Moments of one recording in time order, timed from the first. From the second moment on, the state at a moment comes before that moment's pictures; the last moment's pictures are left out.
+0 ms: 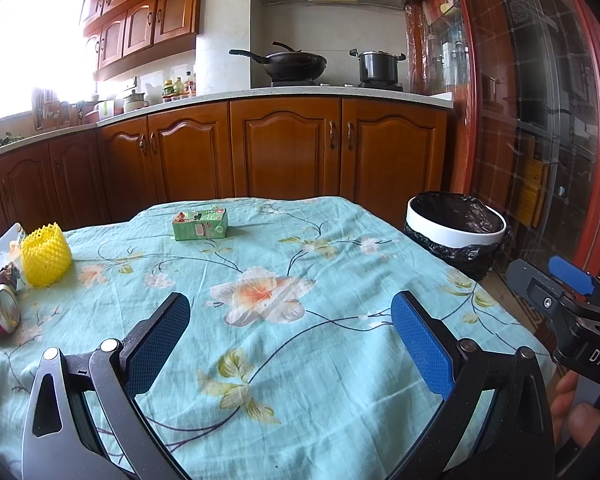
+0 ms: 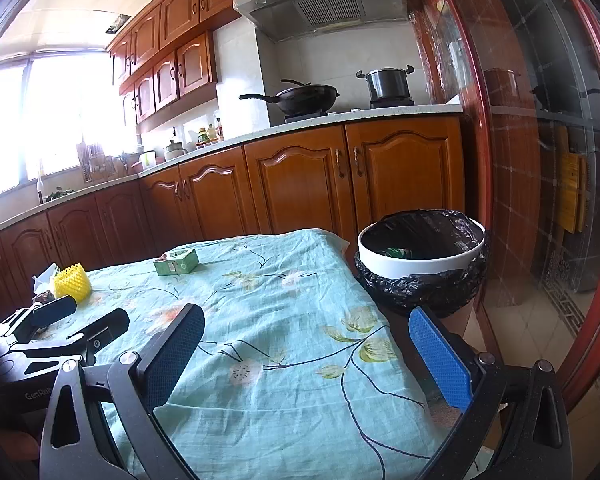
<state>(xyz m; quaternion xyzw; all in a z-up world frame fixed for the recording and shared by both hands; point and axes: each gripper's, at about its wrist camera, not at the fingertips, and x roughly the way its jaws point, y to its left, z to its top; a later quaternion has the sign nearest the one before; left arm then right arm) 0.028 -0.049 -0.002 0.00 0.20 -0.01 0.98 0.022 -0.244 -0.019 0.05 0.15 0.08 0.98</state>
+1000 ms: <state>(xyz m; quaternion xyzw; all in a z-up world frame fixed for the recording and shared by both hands) 0.026 -0.048 -0.003 0.00 0.20 -0.01 0.98 0.021 -0.242 -0.018 0.05 0.15 0.08 0.98</state>
